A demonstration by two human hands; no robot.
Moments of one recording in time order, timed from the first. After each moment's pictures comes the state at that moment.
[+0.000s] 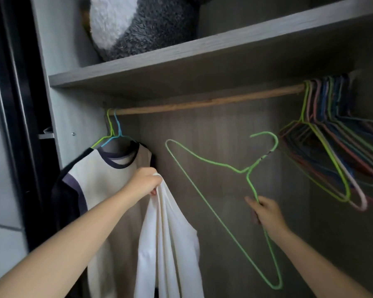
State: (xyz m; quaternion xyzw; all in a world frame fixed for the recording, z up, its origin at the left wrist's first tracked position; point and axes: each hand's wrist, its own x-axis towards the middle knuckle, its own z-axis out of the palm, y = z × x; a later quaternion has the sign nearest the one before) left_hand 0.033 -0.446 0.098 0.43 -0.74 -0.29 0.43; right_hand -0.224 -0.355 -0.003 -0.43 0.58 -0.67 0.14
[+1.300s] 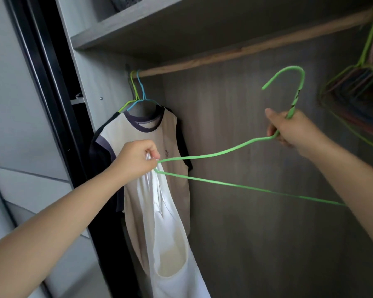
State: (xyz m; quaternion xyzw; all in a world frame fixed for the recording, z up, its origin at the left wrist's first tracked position) left_hand 0.100 -0.407 0.075 0.45 -0.80 -0.03 0.39; right_hand -0.197 -0.346 0.094 -0.55 0.59 -0.58 0.11
